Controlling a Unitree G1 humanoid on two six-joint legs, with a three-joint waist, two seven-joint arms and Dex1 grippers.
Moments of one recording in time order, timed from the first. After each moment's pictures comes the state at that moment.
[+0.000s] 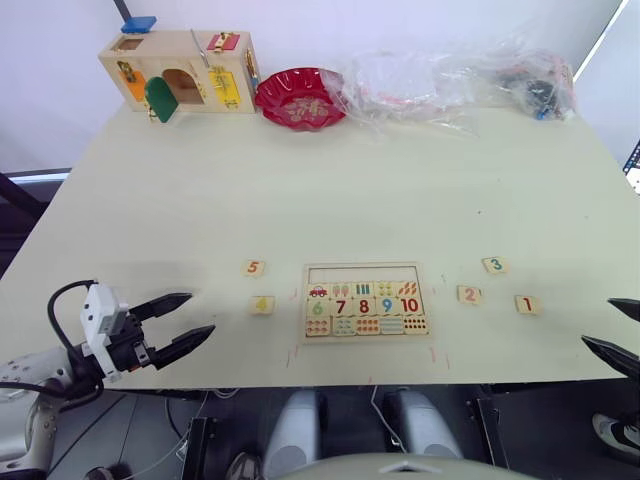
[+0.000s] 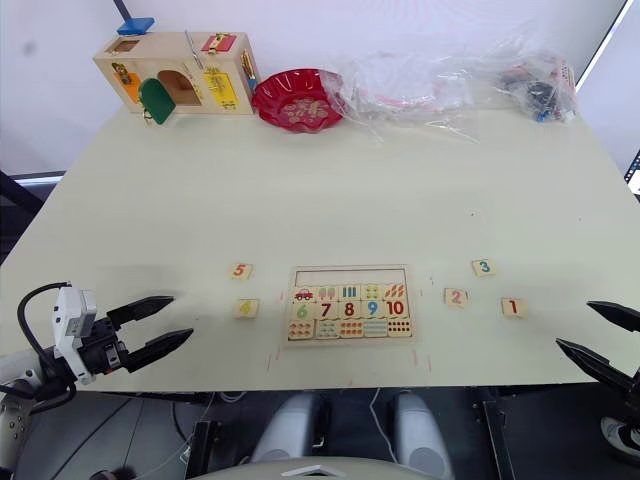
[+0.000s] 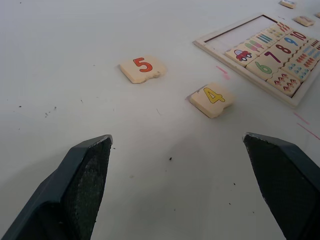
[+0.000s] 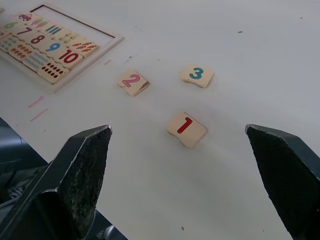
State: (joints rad) left arm 0.27 0.78 0.46 0.01 -0.57 0.19 -1.24; right arm 0.51 -0.78 -0.77 -0.19 0.63 0.26 1.24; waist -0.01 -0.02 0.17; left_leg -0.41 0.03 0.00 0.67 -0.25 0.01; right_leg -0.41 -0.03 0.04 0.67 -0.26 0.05
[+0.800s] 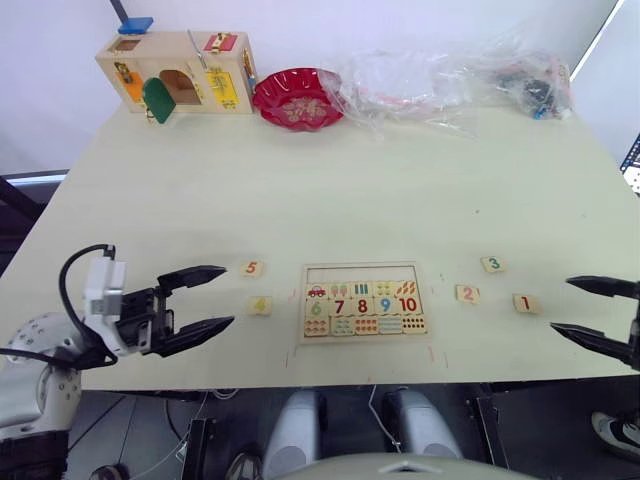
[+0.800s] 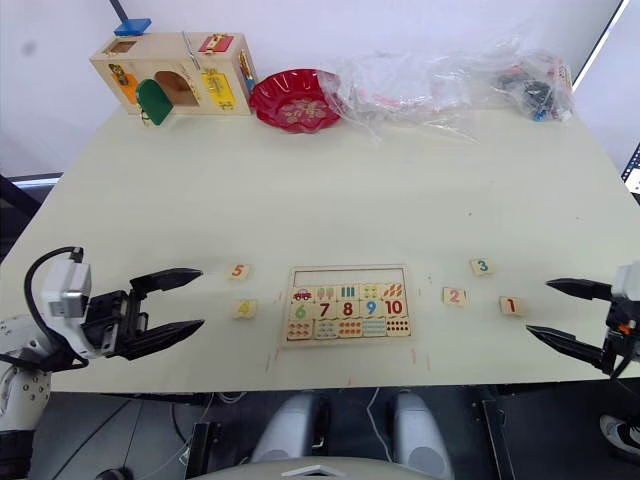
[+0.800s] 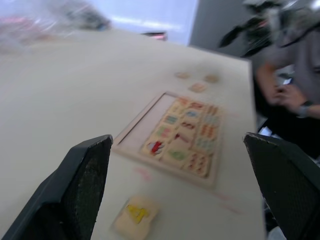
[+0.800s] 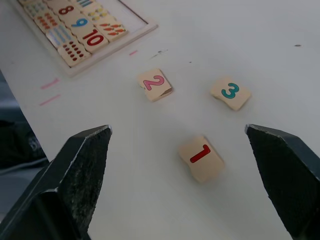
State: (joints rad) left arm 0.11 0.84 0.40 -0.02 -0.77 0.18 -1.57; right arm 0.22 -0.99 -0.49 -0.08 0.51 0.24 1.32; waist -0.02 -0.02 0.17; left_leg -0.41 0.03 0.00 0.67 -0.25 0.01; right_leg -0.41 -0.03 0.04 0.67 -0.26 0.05
